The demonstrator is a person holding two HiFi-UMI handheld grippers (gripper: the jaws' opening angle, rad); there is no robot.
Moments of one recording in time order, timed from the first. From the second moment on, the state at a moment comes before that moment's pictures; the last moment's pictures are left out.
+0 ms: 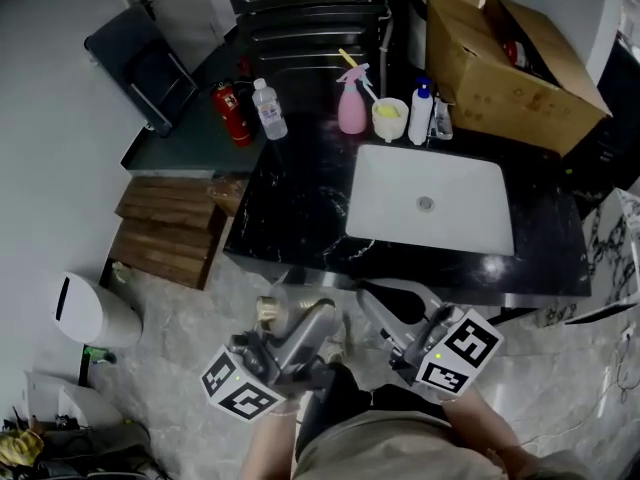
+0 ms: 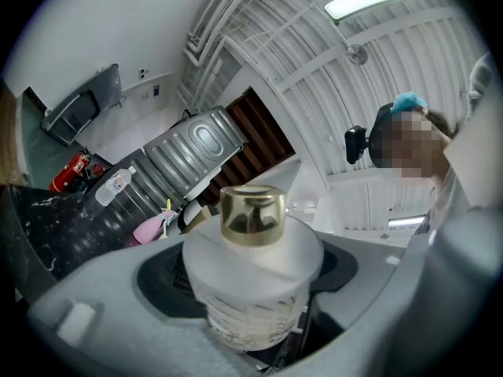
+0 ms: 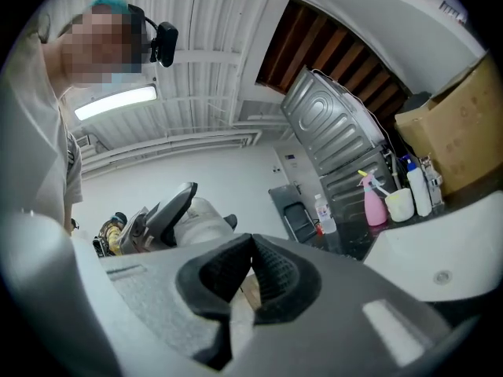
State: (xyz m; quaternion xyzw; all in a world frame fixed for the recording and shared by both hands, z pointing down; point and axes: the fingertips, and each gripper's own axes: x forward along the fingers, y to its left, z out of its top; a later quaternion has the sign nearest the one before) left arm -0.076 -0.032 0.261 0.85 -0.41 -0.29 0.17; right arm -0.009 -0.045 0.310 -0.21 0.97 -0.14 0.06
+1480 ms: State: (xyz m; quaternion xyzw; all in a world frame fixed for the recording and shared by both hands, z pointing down) left arm -0.172 -0.329 0.280 0.91 -0.28 -0.20 0.21; right arm -0.102 -0.318 0.303 -0.37 0.91 -0.14 0.10
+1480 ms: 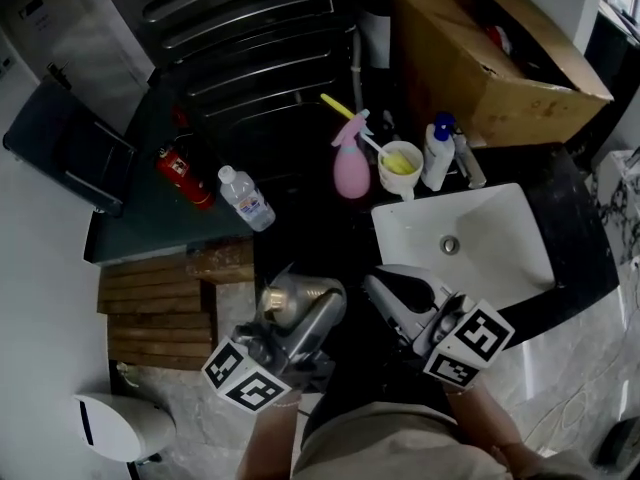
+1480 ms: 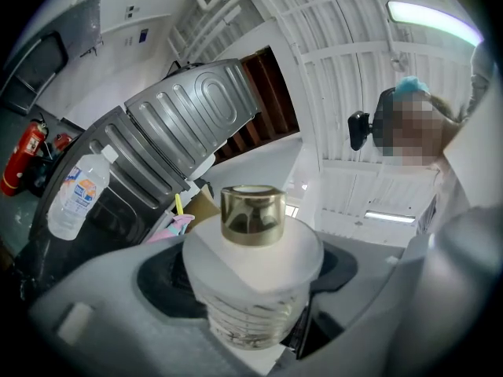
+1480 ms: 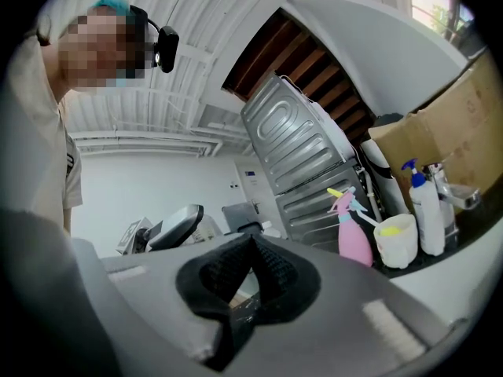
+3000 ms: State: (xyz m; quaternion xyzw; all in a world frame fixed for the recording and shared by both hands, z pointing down) left arm -0.167 -0.454 0.382 0.88 -0.41 -0.06 0.23; right arm -0.082 -0.412 0.382 -0.33 0.91 -0.24 0.04
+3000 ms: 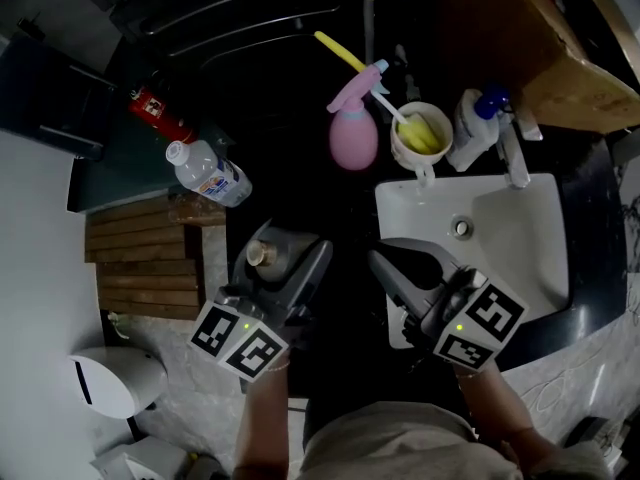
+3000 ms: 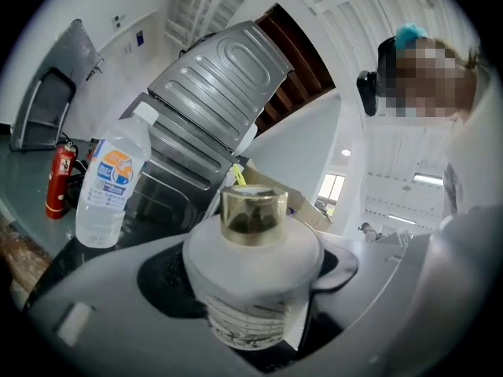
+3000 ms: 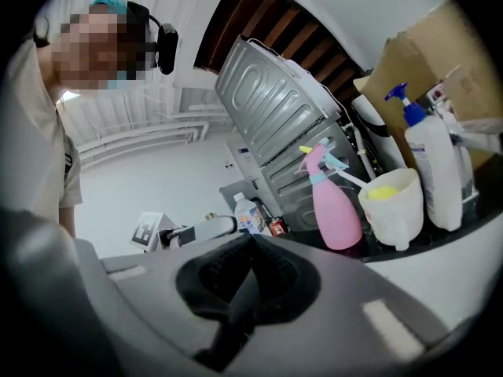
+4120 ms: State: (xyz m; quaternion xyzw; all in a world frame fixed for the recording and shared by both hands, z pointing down) left arm -0.144 -0.531 0.470 0.87 -0.43 0.15 0.18; right arm -0.059 -0.448 0.418 -0.34 0.89 -0.29 0.05
